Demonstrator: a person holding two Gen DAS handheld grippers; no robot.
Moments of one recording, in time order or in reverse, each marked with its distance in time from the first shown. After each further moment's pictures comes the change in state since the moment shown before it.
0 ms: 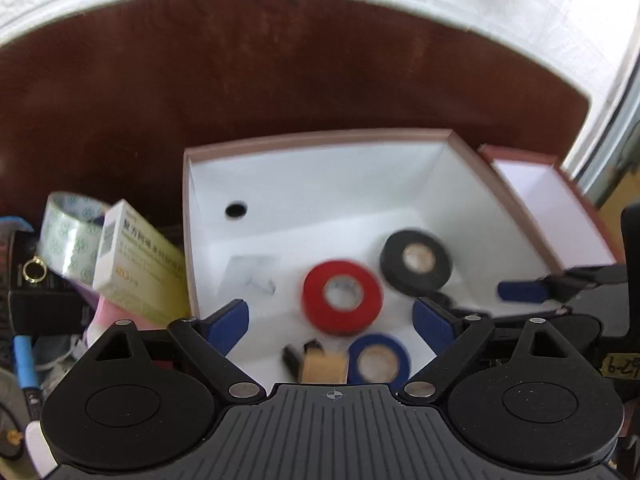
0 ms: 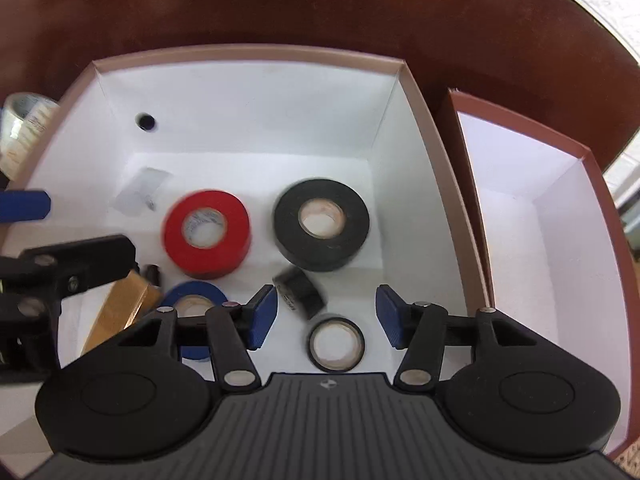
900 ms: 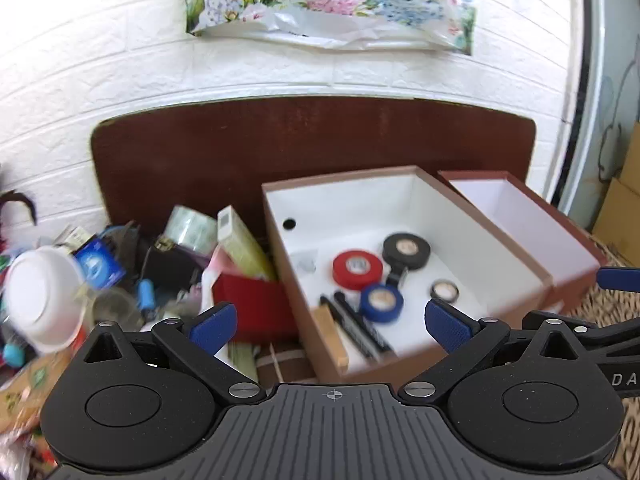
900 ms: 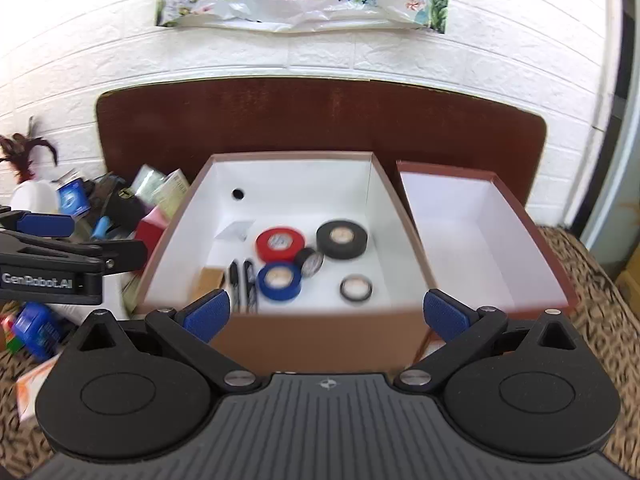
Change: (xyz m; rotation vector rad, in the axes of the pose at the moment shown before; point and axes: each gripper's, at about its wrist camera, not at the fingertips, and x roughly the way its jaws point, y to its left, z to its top) left arm -0.167 -0.027 -0.129 0.101 -0.251 0.141; right arm -0.193 0.020 -0.163 0.081 -0.406 0.034
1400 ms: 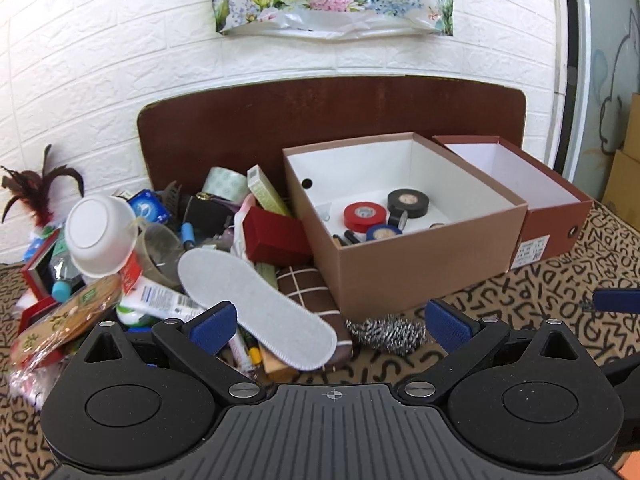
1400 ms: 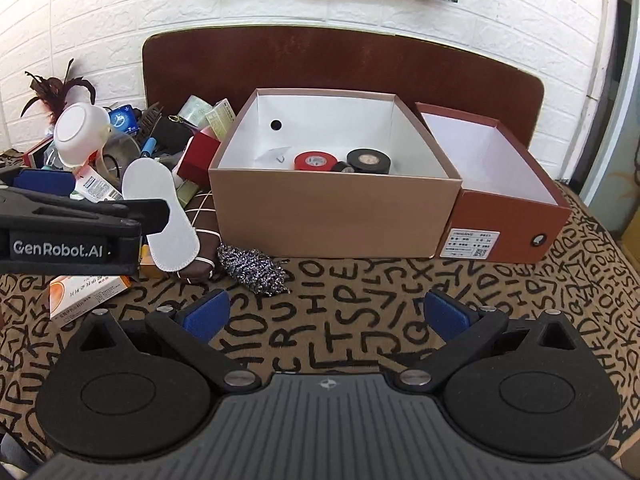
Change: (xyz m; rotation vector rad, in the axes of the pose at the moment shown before) left arm -0.074 -0.021 -0.072 0.031 0.008 0.085; right arm -0.057 0.042 -0.078 -0.040 0.080 -0.003
